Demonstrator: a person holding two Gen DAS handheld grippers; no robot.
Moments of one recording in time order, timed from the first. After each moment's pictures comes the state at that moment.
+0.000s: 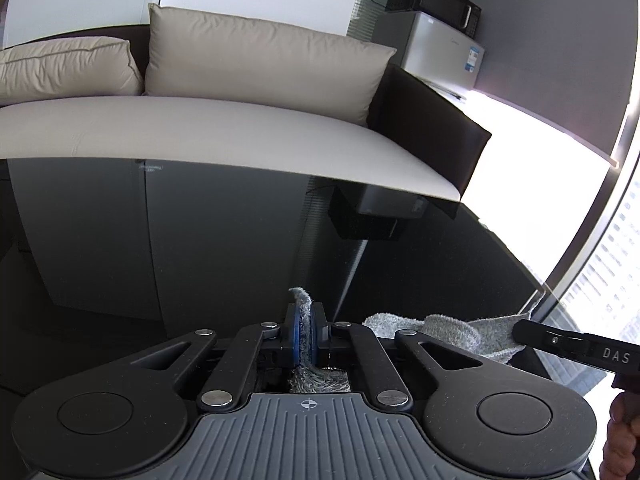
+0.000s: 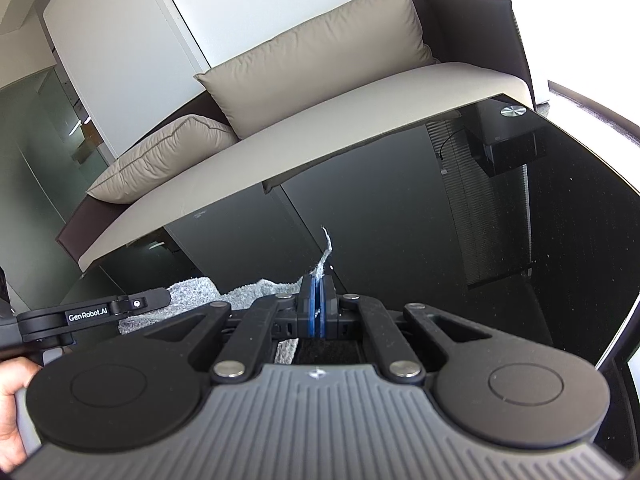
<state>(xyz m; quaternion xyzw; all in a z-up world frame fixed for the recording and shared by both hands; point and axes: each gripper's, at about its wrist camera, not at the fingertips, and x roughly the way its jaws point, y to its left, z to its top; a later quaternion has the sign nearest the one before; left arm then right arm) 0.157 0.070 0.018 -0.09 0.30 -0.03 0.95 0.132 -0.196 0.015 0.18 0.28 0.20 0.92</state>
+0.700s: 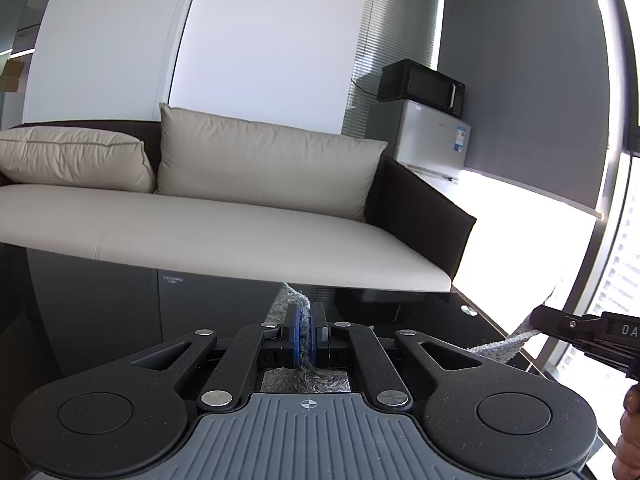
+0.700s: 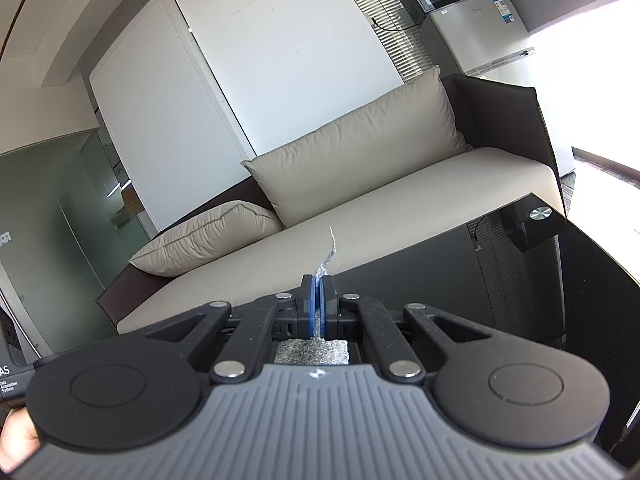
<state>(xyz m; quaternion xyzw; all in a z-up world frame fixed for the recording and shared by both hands) 0.109 0.046 0.099 -0.07 0.17 -0.01 0.98 0.092 -0.207 0.098 0.22 0.15 0.23 0.94</state>
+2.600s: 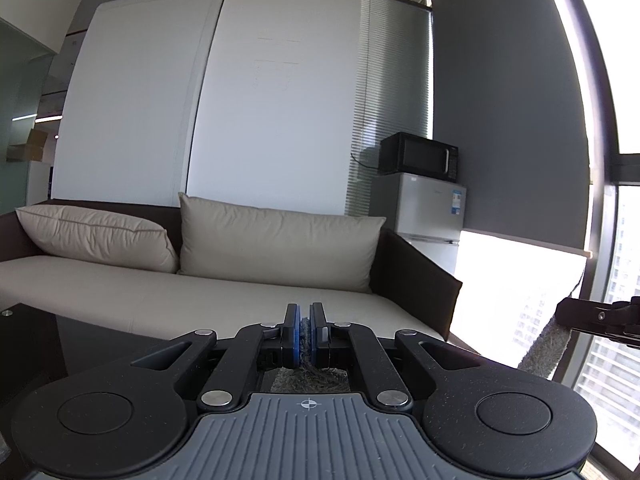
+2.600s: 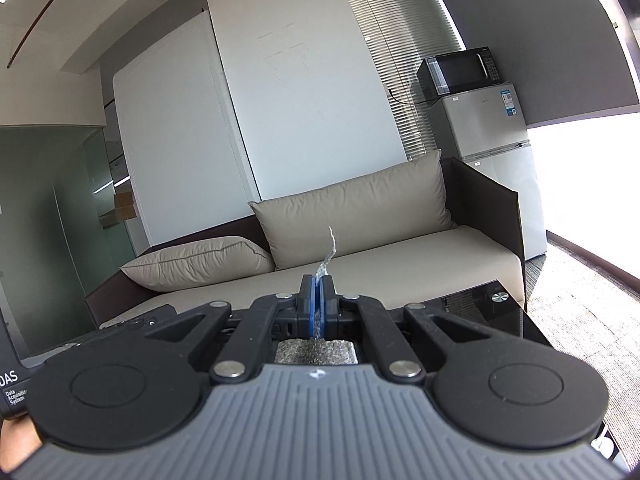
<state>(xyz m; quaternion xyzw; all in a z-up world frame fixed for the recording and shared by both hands) -0.002 -0.014 0.165 -0.04 0.08 0.04 1.00 -0.070 -0.211 0.202 0.14 0.09 0.18 0.97</state>
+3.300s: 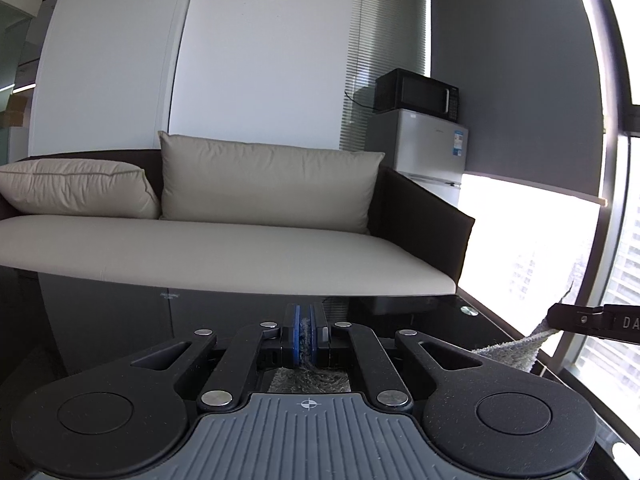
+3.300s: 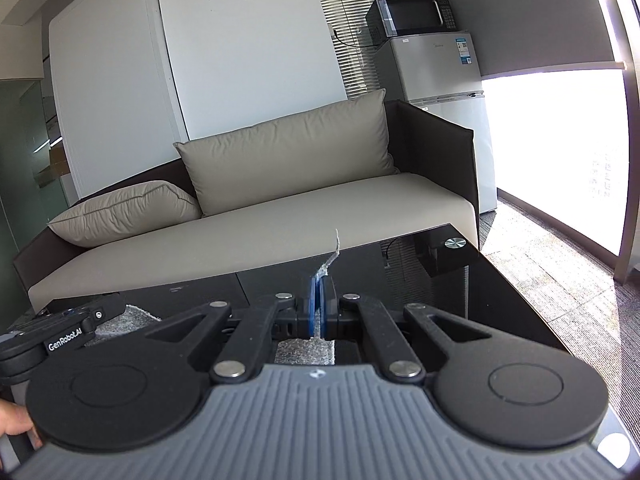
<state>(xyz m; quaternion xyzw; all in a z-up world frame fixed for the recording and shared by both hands) 0.100 0.006 0.078 -0.04 0.15 0.00 0.99 0.068 -0.205 0.096 0.11 0.17 0.10 0.97</state>
